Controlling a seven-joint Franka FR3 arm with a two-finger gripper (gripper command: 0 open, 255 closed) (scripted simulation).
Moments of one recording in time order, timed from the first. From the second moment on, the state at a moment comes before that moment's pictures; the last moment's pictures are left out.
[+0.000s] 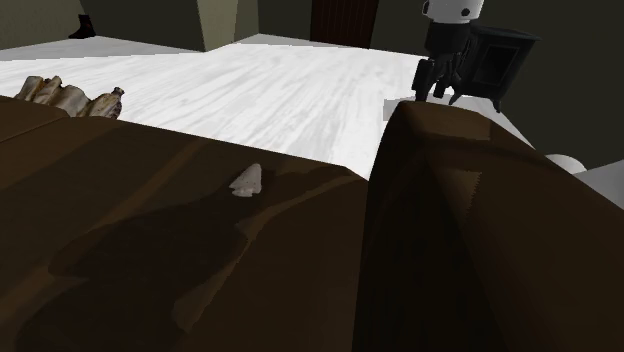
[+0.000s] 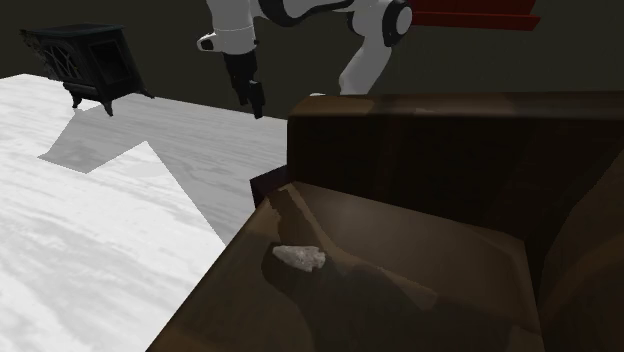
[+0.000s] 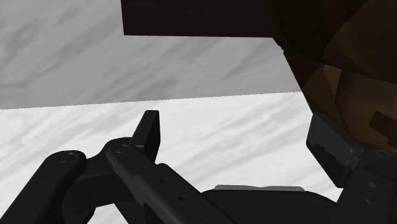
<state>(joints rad) 0.00 -0.82 -0.02 -2.41 -0.09 1.52 0.00</state>
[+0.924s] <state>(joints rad) 0.07 -0.71 0.21 -2.41 0.17 1.64 0.35</state>
